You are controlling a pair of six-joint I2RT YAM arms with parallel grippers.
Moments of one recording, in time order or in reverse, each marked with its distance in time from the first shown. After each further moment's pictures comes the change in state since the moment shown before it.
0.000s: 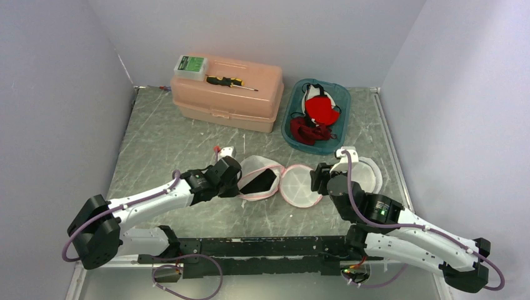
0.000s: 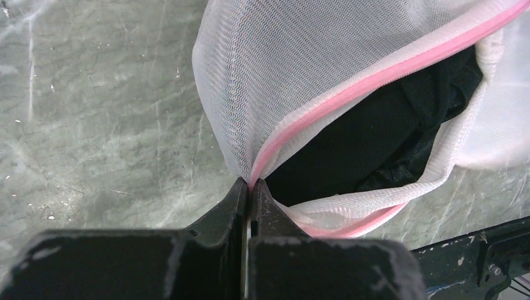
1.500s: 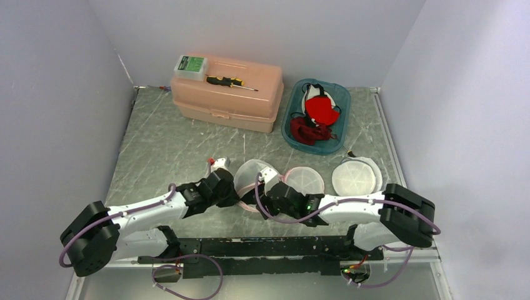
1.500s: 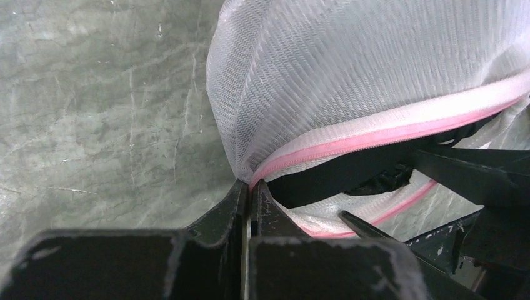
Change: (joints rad) left arm 0.000 -0.064 -0.218 0.224 0.076 -0.107; right arm 0.080 0.777 -0.159 0.766 -0.583 -0.232
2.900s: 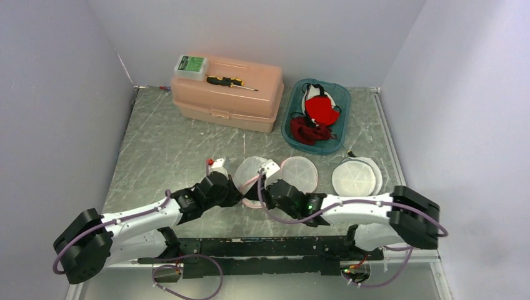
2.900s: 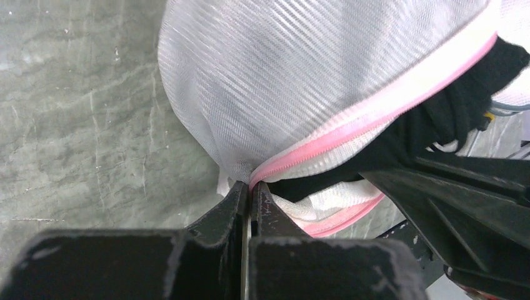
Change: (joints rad) left arm 0.000 -0.077 -0.111 0.198 0.033 0.040; right arm 0.030 -0.005 0.047 0.057 0.195 -0.028
